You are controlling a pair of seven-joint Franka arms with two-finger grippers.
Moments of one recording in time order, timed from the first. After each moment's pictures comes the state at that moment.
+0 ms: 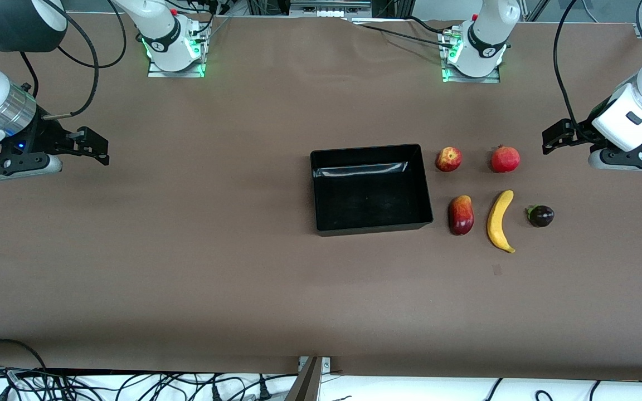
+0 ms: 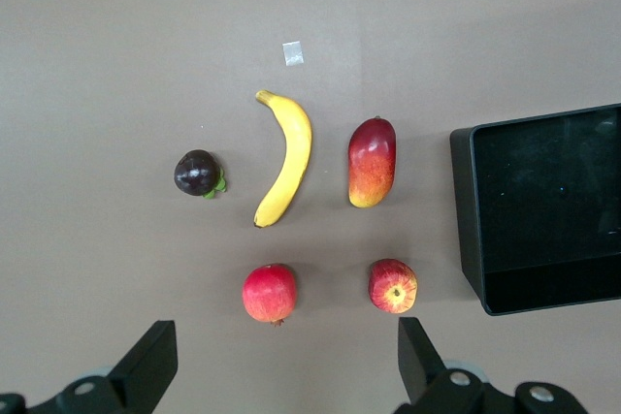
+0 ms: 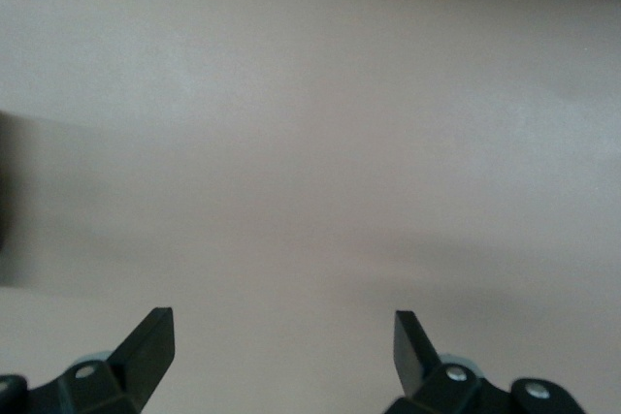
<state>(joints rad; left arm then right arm) -0.09 0.02 0.03 -1.69 0.01 1.65 -0.02 0.10 0.06 0.00 -1.68 0.00 1.78 -0.05</state>
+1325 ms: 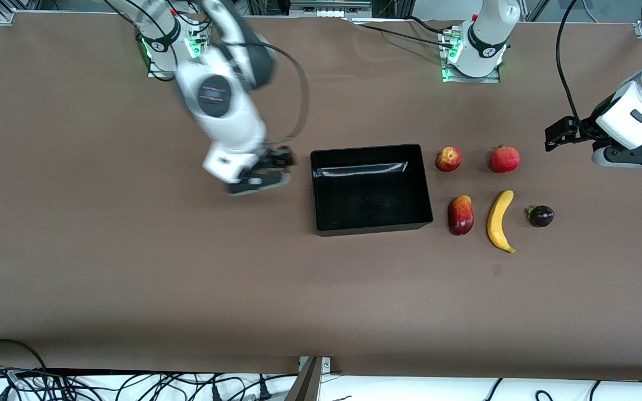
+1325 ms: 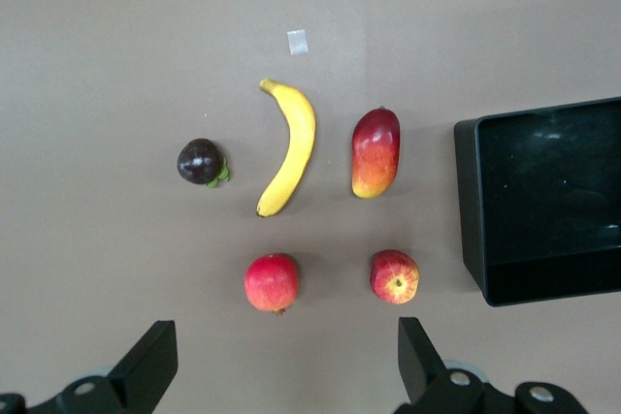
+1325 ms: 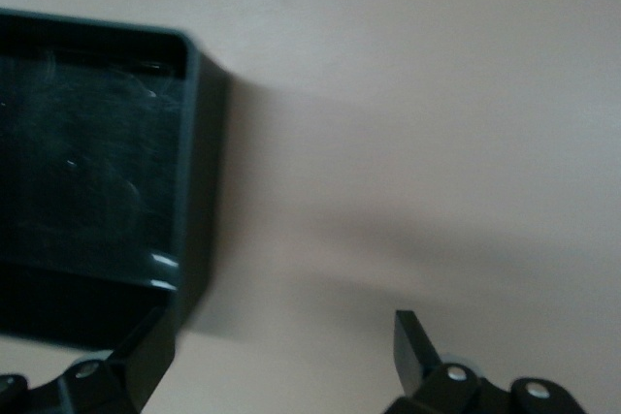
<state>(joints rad) -0.08 0.01 0.03 -1.69 0.01 1.61 -0.02 0.65 0.46 0.03 -1.66 0.07 2.17 0.43</state>
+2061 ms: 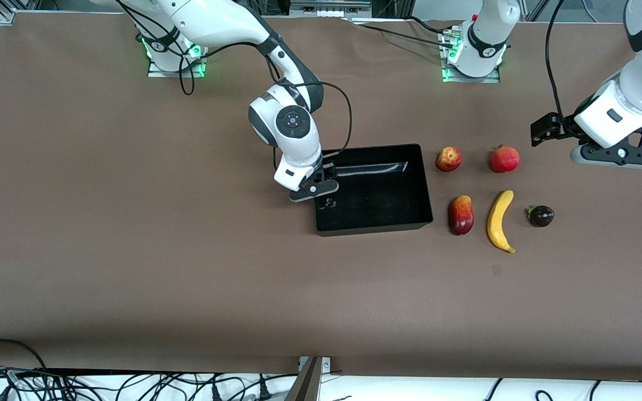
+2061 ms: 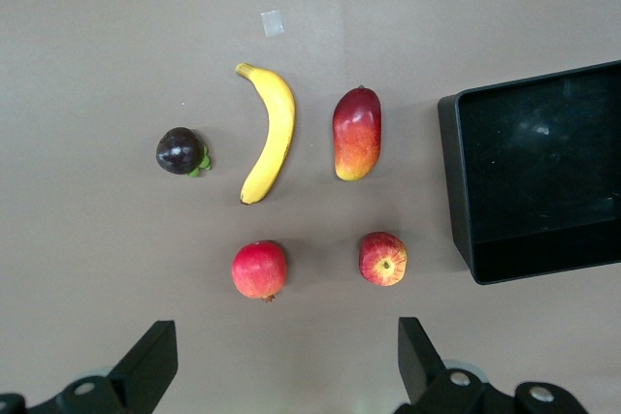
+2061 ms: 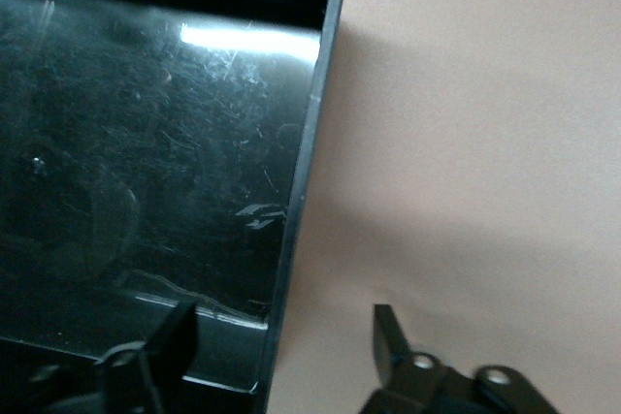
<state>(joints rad) -0.09 0.02 0.00 -1.69 0.01 1.59 -0.02 0.75 0.69 0.02 -1.60 0.03 2.36 0.48</state>
